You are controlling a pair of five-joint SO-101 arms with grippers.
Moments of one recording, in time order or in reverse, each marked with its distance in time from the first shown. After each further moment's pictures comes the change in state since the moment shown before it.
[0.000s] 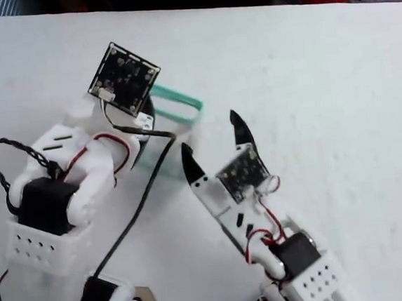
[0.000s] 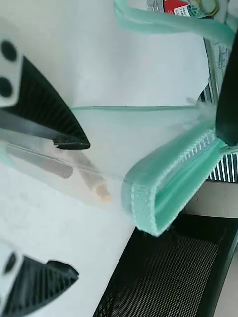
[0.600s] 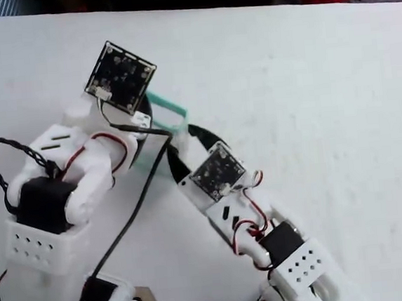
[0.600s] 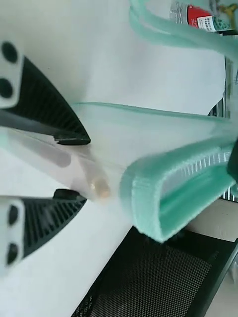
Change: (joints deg) left arm -0.1 0.1 0.1 0.0 0.2; right arm -3.4 8.4 0.2 -9.4 7.4
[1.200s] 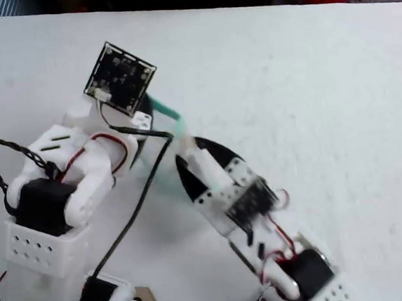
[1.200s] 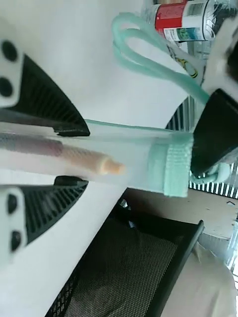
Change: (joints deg) left arm 1.7 -0.1 0.1 -0.6 0.0; right arm 0.0 -30.8 2.9 18.4 -1.4
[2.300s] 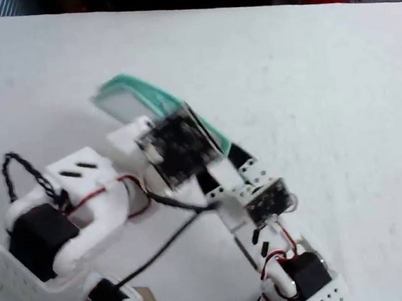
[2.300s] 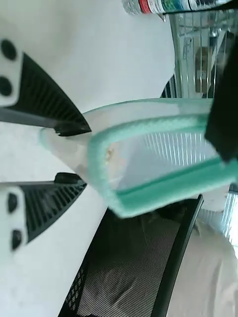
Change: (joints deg) left arm 17.4 -0.2 -13.1 15.7 -8.3; right arm 6.0 -4.0 7.3 -5.0 -5.1
